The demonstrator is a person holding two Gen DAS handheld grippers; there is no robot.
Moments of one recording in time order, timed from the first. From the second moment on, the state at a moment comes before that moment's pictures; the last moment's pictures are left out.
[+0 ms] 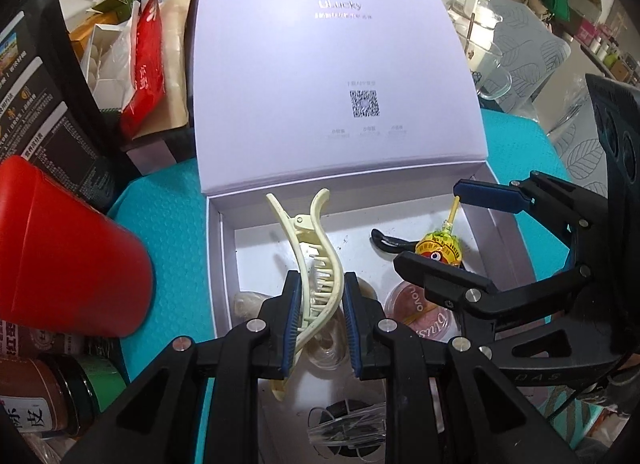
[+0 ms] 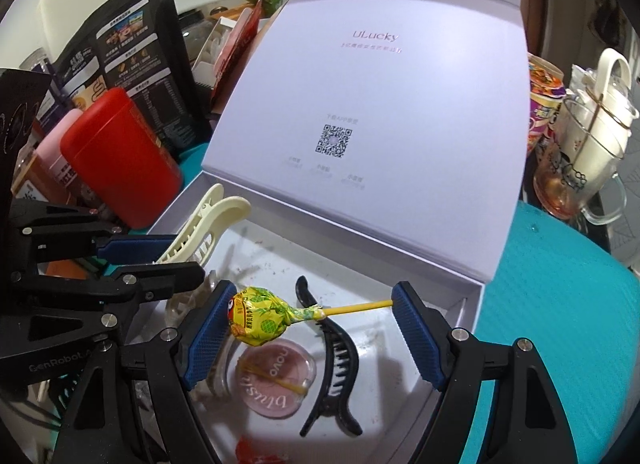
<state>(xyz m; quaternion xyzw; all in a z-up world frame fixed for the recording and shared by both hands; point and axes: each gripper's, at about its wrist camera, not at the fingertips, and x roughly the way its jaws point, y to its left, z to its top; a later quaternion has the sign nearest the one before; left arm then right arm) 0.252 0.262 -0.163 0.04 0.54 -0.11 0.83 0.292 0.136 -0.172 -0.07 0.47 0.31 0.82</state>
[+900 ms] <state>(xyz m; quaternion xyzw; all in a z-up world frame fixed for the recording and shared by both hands) 0.269 0.270 -0.180 0.02 0.57 -0.08 0.82 0.309 0.154 -0.193 -0.11 0.51 0.28 0.81</state>
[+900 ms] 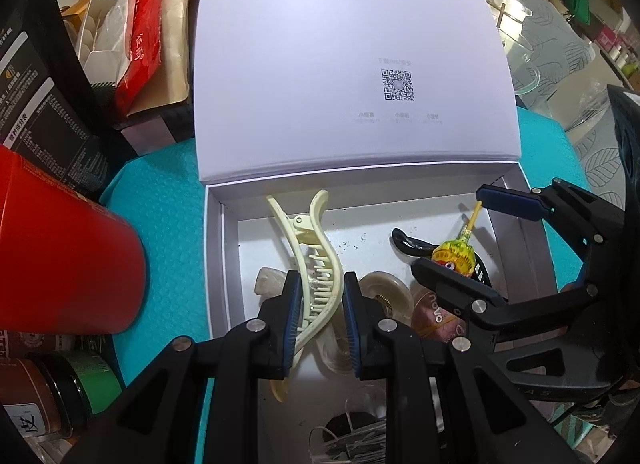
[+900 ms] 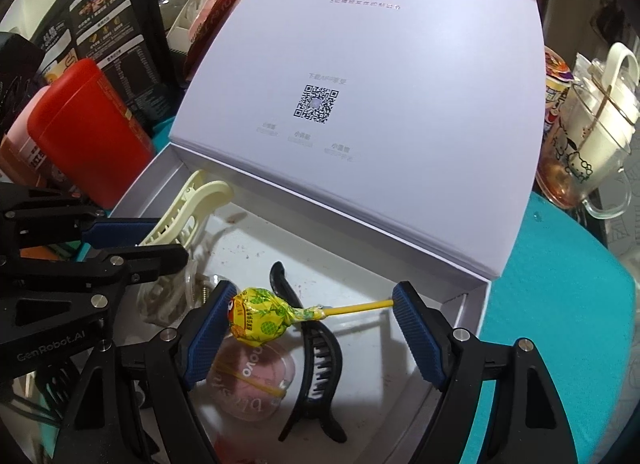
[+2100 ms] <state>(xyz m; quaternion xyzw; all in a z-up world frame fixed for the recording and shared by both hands) 0.229 0.275 -0.123 -0.01 0.54 -0.01 0.84 0.276 0.113 -0.125 -0.11 0.47 0.24 0.85</state>
